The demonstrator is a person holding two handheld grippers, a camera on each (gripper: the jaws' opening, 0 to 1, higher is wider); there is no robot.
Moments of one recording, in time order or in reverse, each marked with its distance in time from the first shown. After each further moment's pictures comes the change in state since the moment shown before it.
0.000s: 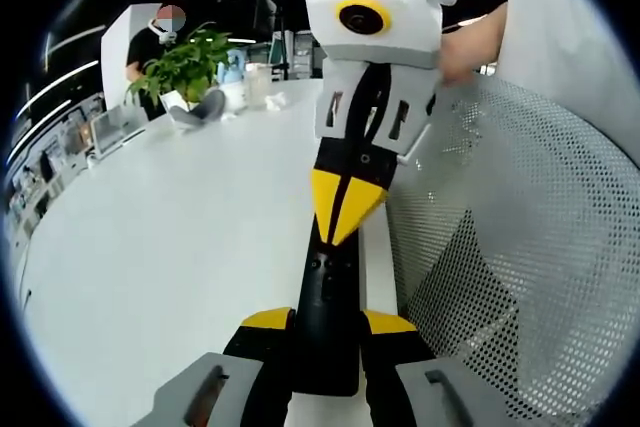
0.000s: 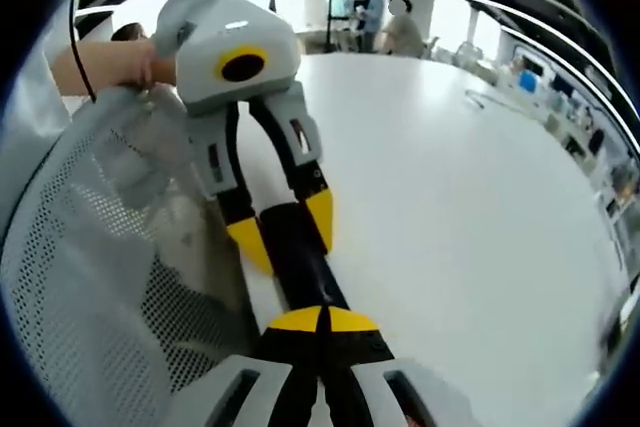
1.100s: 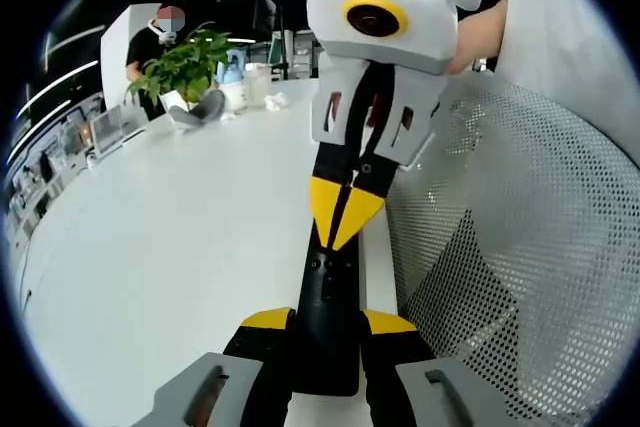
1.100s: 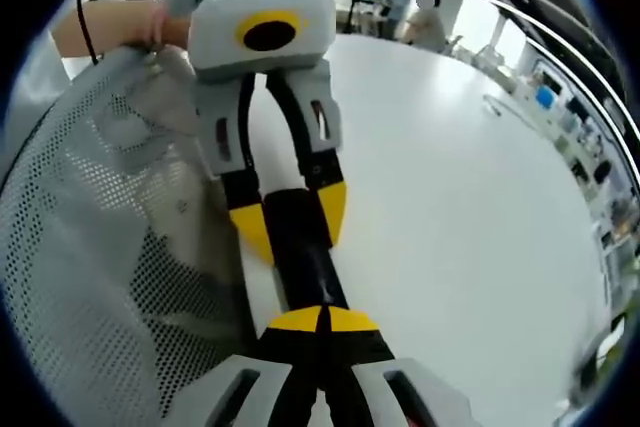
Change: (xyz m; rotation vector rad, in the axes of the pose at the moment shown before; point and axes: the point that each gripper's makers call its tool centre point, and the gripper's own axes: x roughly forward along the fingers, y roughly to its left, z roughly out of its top) left arm 0.000 0.000 0.000 0.001 0.001 -0.001; right arm 0.000 0.000 -0.001 -0.110 0.075 -0.037
